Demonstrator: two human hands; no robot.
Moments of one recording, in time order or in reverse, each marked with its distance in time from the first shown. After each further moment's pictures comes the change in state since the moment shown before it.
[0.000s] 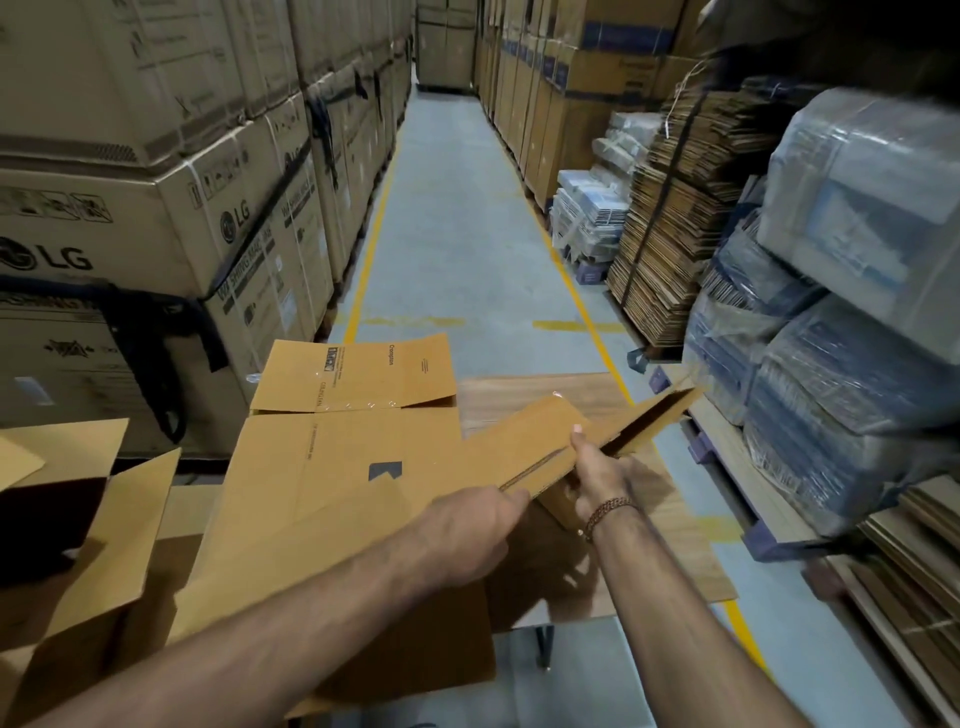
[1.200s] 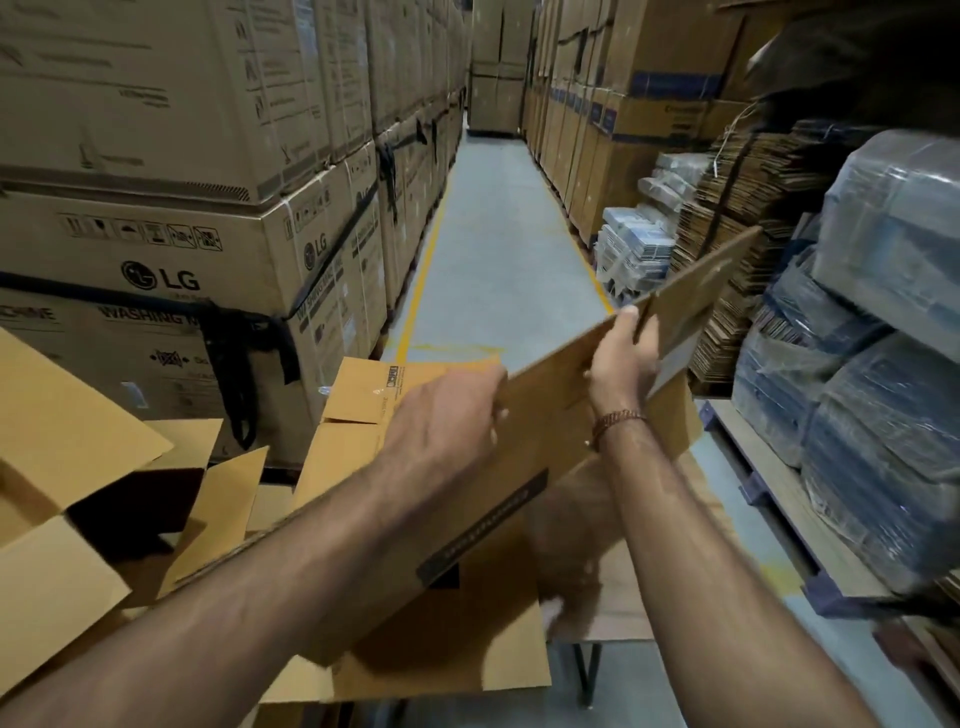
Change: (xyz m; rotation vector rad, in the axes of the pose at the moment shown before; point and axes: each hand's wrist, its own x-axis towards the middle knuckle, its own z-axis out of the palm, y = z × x) left_hand -0.090 -0.024 -0.118 0.015 0.537 -0.323; right_hand -0.108 -0.091 0.111 -0.187 0.031 -0.601
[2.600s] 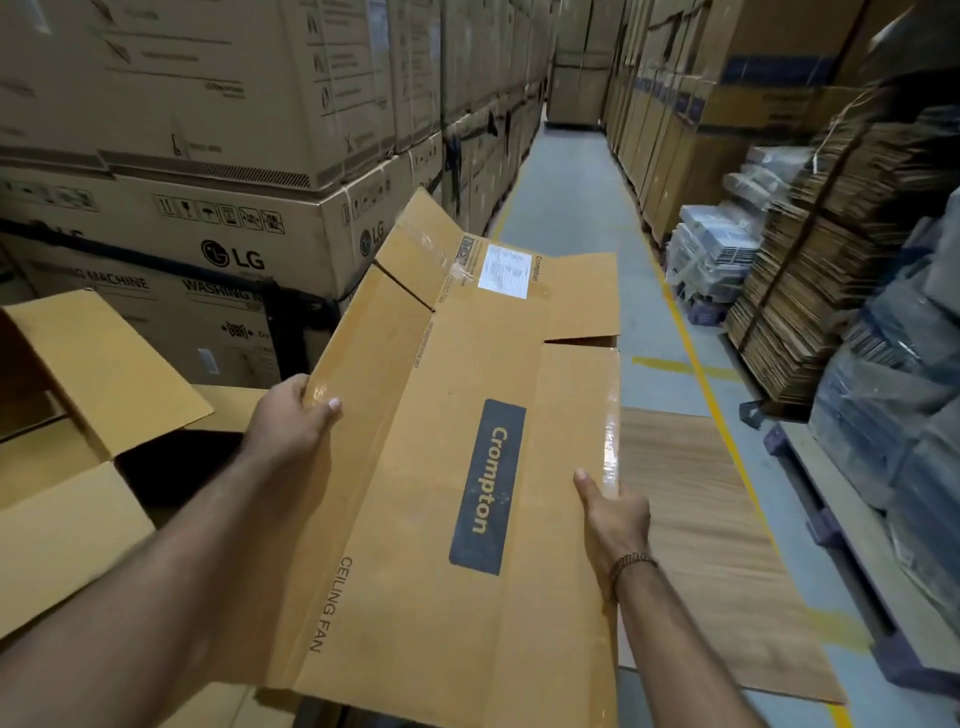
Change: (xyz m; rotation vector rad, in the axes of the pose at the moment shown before) left_hand -0.020 -0.179 0.052 -0.487 0.251 -0.674; right_hand -0.014 0.183 -0.066 -0.194 -0.448 0.196
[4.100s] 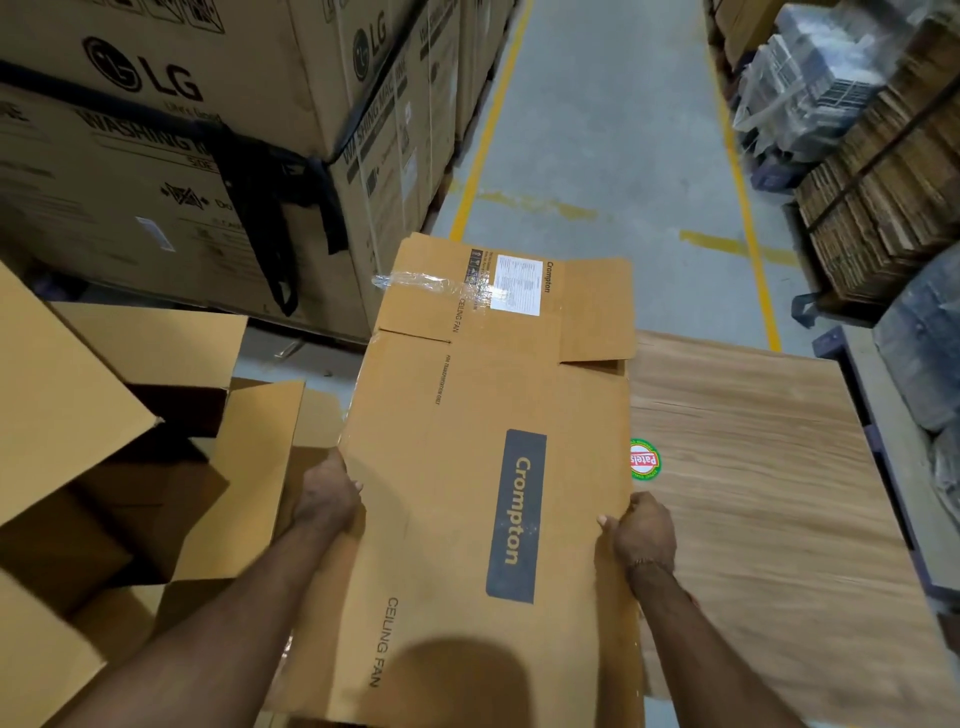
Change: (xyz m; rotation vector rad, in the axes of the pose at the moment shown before) left_hand 0.153 -0.251 0.158 0.445 -0.407 -0.457; right_hand 0.117 0.132 0.154 -0.939 -0.071 0.257
